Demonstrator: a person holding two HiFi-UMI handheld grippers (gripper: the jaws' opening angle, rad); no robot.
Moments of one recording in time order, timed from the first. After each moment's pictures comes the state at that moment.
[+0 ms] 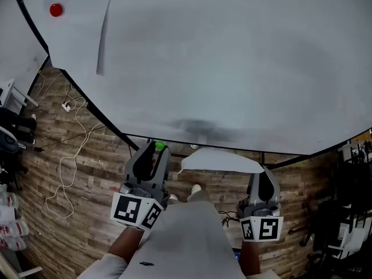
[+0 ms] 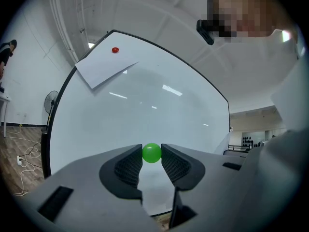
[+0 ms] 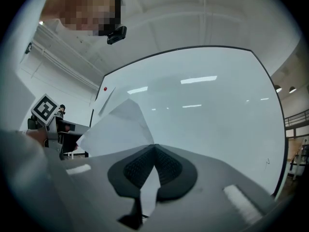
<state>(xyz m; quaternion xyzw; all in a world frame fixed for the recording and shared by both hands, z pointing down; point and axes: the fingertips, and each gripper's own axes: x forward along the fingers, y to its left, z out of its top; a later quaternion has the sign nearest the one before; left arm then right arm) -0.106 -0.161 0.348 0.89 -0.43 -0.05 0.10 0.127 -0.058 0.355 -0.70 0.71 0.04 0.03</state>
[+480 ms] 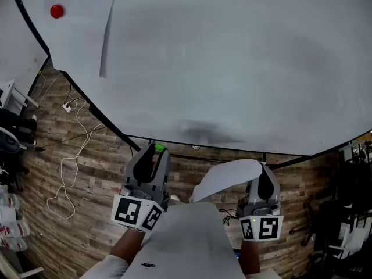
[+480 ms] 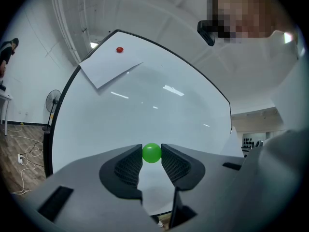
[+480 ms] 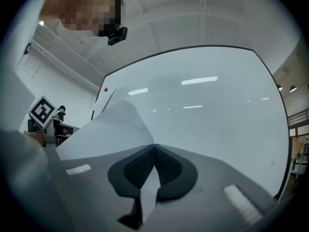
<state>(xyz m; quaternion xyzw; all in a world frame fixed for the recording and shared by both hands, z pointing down) -0.115 -0.164 0.350 0.89 -0.44 -0.06 0.11 0.116 -0.069 0.347 -0.70 0.71 0.04 0.04</state>
